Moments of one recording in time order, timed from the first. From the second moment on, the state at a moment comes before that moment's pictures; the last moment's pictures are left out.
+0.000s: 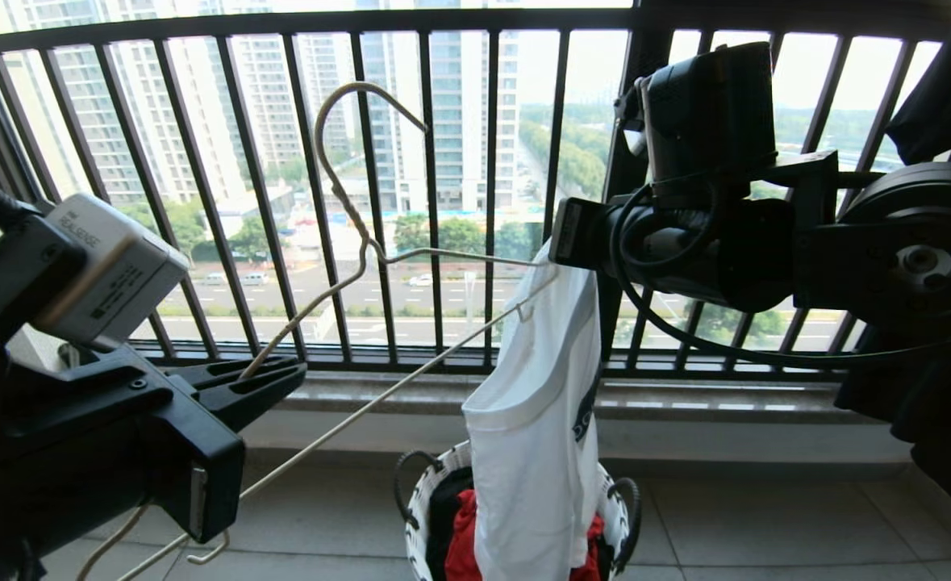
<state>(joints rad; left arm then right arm) -0.85 1.10 -0.79 -0.11 0.37 0.11 0.69 1.80 -1.55 0.03 -0.46 0.42</state>
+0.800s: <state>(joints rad) -0.88 1.12 -0.77 -0.13 0.36 0.10 0.66 1.81 -1.56 0.03 -0.45 0.42</state>
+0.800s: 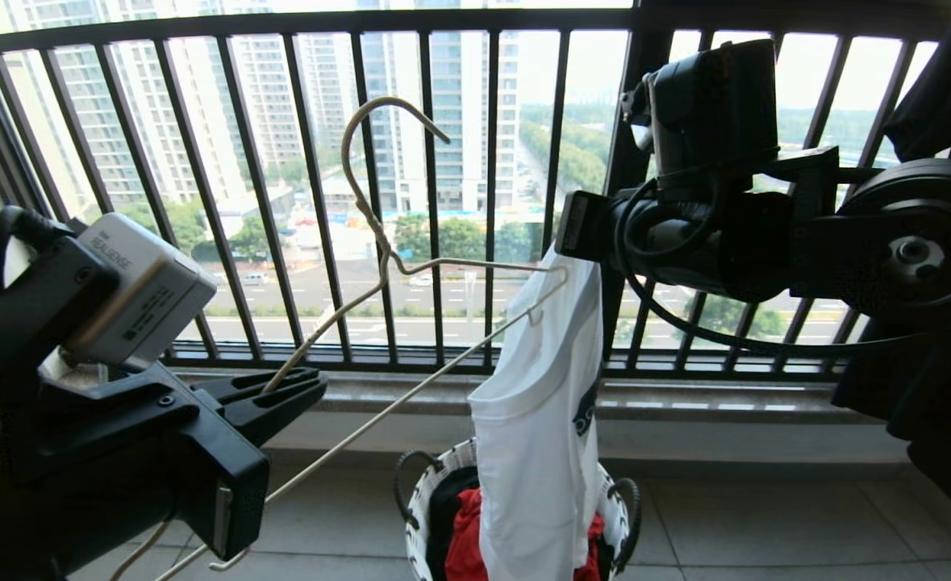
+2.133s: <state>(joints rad) -0.93 1.17 -0.74 -0.23 0.38 0.06 0.71 1.82 -1.55 0.03 -0.45 0.44</state>
